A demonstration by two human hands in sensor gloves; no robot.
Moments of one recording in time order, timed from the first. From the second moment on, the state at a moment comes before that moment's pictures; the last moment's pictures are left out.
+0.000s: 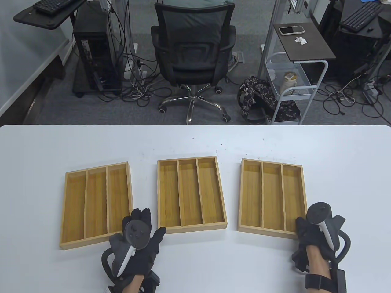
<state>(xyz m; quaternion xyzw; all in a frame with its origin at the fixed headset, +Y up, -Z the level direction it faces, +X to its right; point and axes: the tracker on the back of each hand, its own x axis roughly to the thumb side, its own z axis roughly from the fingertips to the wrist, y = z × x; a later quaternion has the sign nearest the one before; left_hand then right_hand) -0.197 -0.717 -0.226 -0.09 0.13 0.18 0.97 0.324 -0.765 -0.291 -0.29 0.06 0.94 0.15</state>
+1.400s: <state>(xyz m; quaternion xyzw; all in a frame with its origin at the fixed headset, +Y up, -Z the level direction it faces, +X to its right) -0.176 -0.717 -0.221 -0.07 0.12 0.22 0.97 0.101 -0.680 -0.213 -0.07 -0.21 0.96 0.15</state>
